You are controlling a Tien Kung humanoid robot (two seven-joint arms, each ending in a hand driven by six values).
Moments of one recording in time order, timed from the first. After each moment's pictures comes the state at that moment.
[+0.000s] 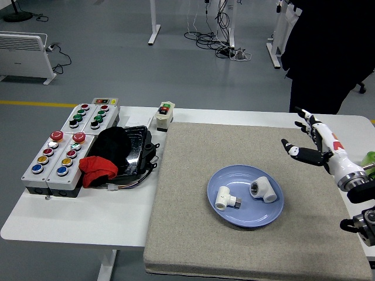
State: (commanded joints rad) left arm -0.13 0.10 -0.19 -0.25 0.06 0.17 0.09; right arm 0.49 -0.14 1.40 1.25 -1.35 -0.05 -0.10
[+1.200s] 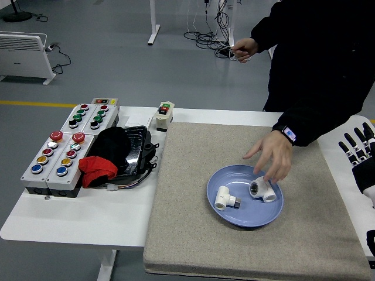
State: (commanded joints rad) left arm -0.13 0.11 -0.20 -0.26 0.08 0.17 0.09; right arm 0.34 -0.11 1.58 1.26 -0.60 -0.10 -0.01
